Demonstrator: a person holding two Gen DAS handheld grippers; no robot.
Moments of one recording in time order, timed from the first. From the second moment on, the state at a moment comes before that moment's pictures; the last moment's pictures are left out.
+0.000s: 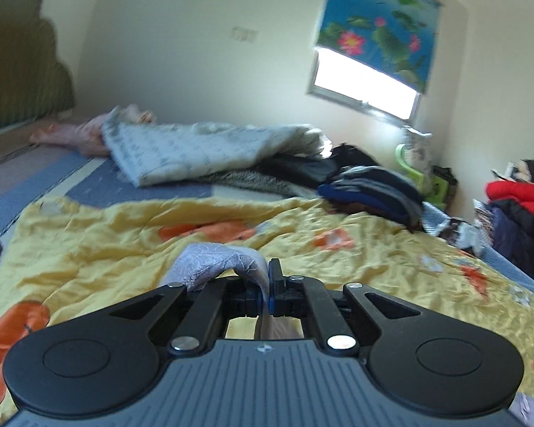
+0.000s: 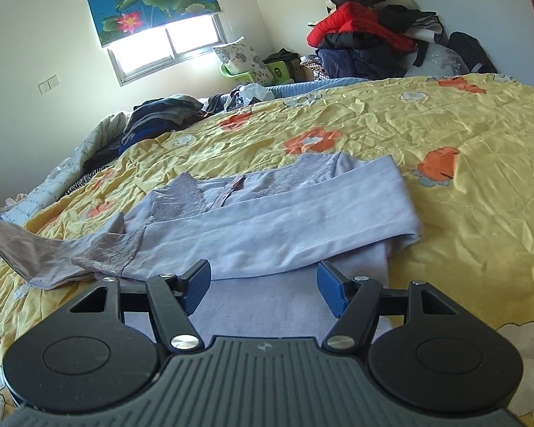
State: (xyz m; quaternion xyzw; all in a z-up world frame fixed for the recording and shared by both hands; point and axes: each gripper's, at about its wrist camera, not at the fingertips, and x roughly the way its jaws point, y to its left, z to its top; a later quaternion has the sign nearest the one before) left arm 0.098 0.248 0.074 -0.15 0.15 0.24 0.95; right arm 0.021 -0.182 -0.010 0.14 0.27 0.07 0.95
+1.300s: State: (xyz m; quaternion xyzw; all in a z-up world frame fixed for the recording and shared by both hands) left arm 0.099 -0.080 0.018 0.08 0.27 -0.15 0.95; right arm 0.007 -0.256 -0.020 0.22 0.26 0.02 0.94
